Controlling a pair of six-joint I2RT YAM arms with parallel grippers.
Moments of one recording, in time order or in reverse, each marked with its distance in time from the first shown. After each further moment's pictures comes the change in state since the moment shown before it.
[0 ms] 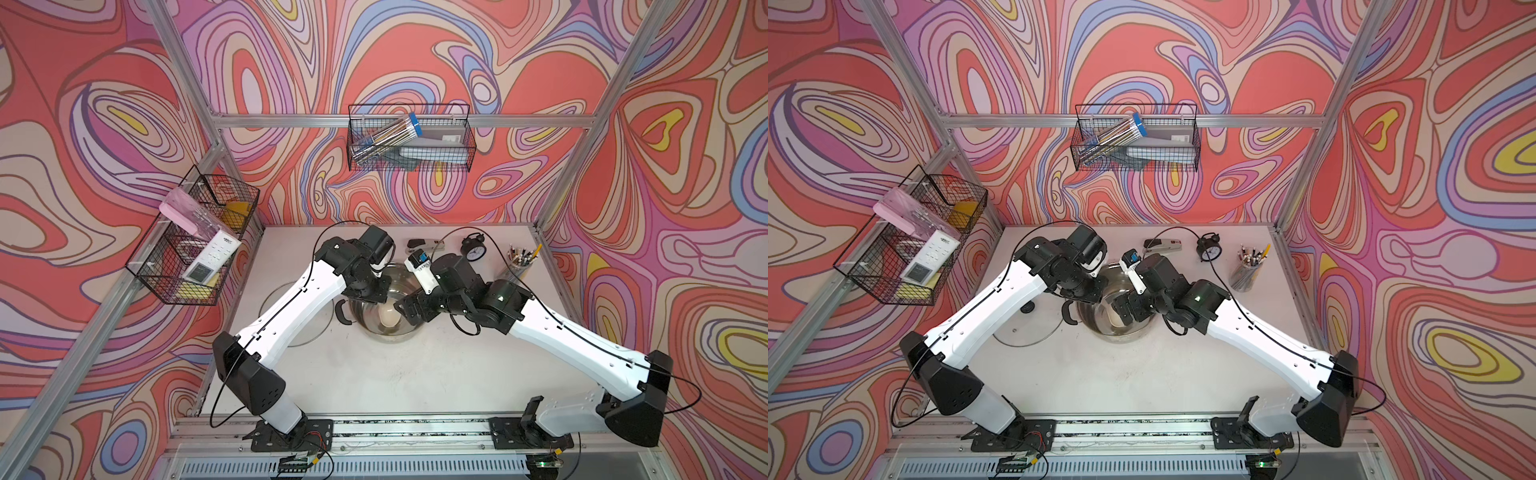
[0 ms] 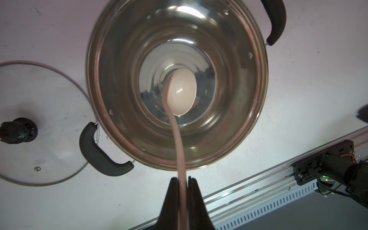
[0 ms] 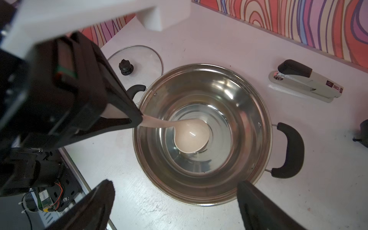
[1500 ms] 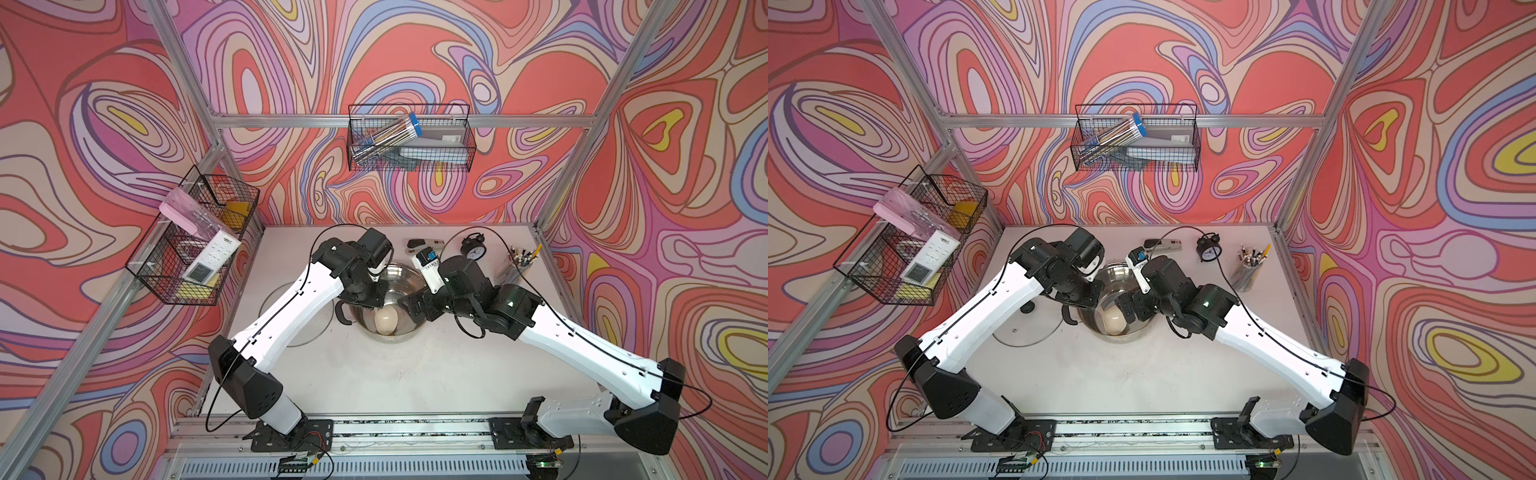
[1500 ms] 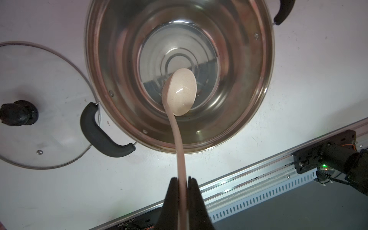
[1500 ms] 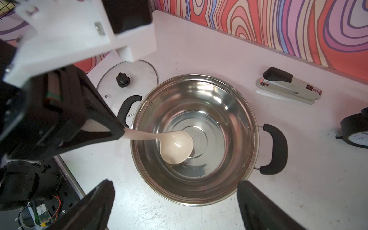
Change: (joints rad) left arm -0.001 -0.019 -0.002 -0.072 0.015 -0.014; right arm 0.006 -0.064 -0.042 0.036 0.056 0.034
